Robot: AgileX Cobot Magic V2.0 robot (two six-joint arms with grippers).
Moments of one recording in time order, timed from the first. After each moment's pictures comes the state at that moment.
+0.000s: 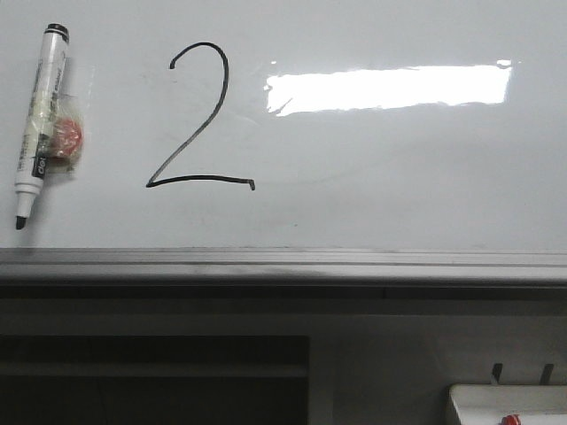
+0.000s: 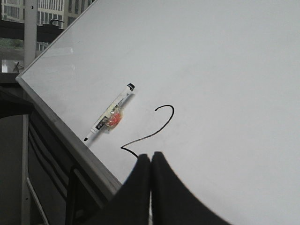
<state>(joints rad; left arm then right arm) -0.07 0.00 0.00 0.04 0.33 0.15 0.86 0.21 -0.18 0.70 -0.06 -0.94</state>
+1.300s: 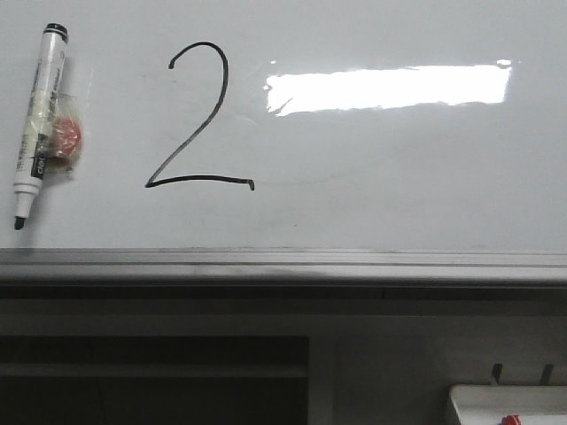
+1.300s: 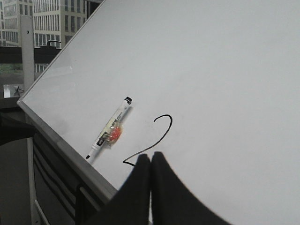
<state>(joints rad) -0.07 0.00 0.00 0.04 0.33 0.15 0.83 0.21 -0.18 0.30 -0.10 -0.43</state>
